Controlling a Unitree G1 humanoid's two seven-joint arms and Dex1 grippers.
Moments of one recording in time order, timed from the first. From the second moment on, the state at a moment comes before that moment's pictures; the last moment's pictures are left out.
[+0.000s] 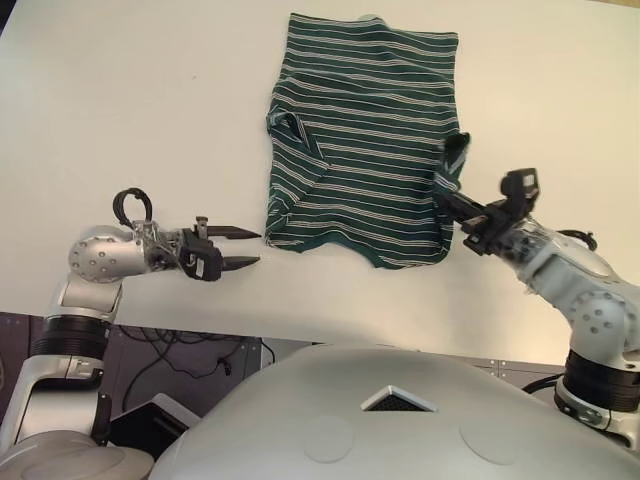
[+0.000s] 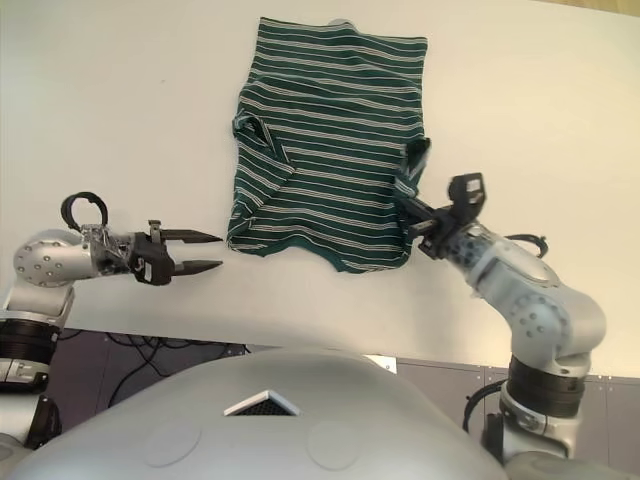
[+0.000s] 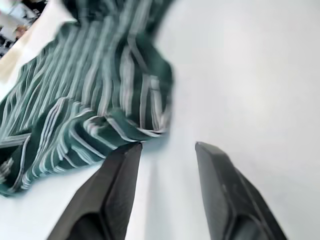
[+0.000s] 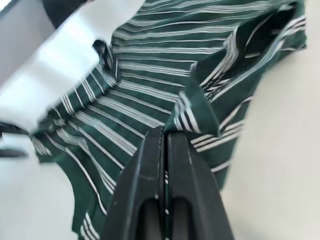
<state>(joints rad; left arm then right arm) 0.07 0.78 -0.13 0.33 0.02 -0.93 -1.16 0.22 -0.46 -0.11 -0.55 0.69 0.95 0.38</state>
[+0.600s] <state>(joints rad) -0.09 0.78 -0.25 0.56 0.29 -1.23 -0.79 0.34 -0.87 -0.15 -0.46 0.49 0.52 0.94</state>
